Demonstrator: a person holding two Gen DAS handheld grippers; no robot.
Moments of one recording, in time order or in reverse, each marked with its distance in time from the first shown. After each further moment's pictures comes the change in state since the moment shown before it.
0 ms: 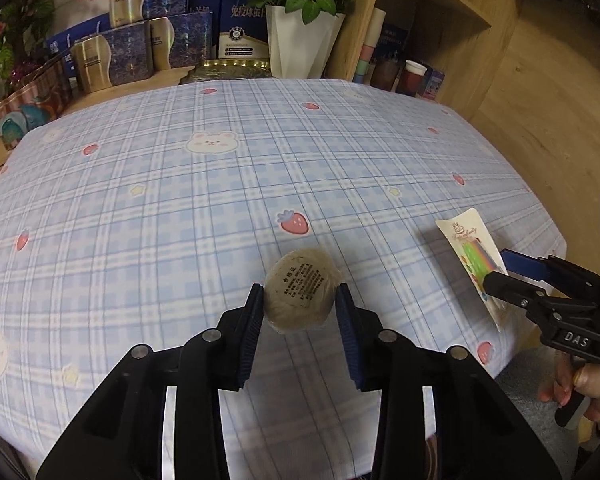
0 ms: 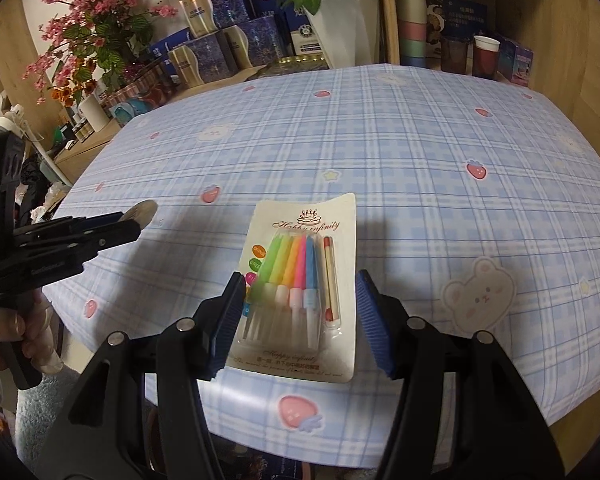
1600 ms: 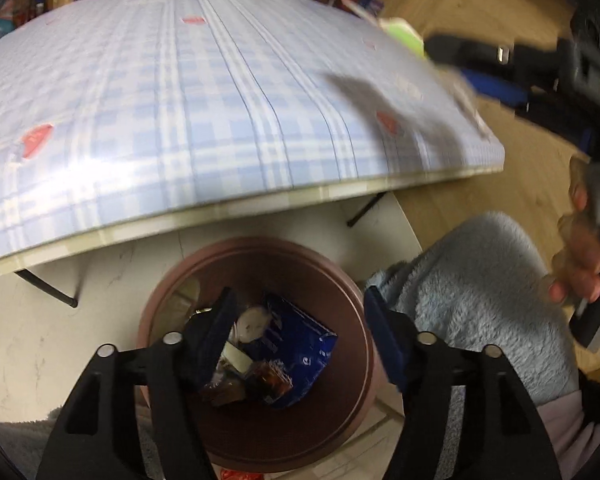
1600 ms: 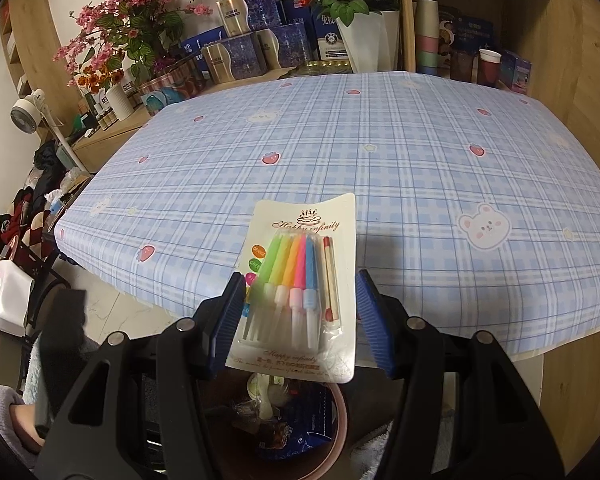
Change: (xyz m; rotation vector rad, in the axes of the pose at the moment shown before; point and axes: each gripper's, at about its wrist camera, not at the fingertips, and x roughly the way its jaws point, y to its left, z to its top) left arm -0.012 -0.069 -0.175 -0.019 0.169 -0.208; right arm -0.062 0.049 -0.061 -0.036 -0.022 0.015
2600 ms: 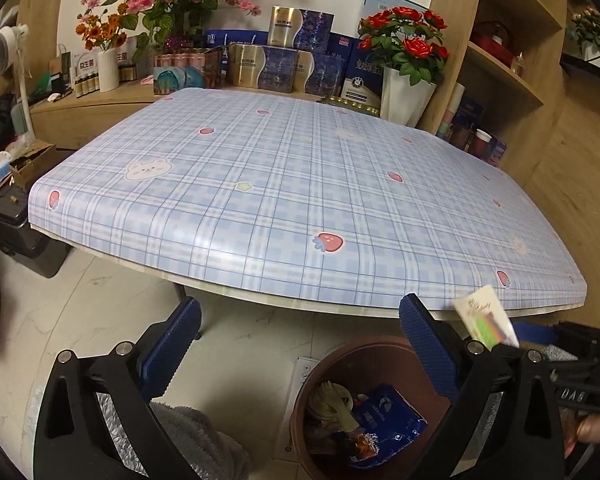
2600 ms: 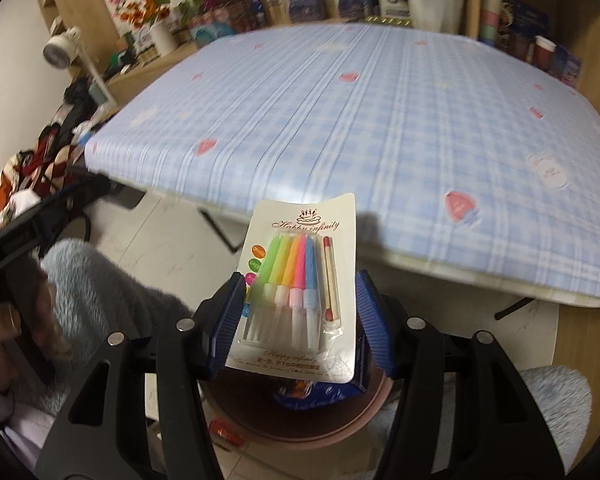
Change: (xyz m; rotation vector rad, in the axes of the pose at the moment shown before) left arm -0.140 0.061 -0.033 -0.265 -0.427 0.432; right arm 0.015 0.060 -0.069 -0.142 0.168 0.095
